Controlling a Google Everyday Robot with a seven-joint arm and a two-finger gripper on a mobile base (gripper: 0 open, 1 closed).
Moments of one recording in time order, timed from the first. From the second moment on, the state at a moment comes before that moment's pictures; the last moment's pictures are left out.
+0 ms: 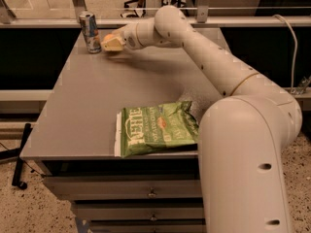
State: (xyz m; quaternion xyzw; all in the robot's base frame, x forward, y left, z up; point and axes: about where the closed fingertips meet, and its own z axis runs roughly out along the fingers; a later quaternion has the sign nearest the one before) arm 0.834 0.143 0.858 -0.45 0.69 0.26 0.51
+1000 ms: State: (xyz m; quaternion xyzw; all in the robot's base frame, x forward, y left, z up) arm 0.832 0.140 0.862 -0.45 0.68 0.27 0.51
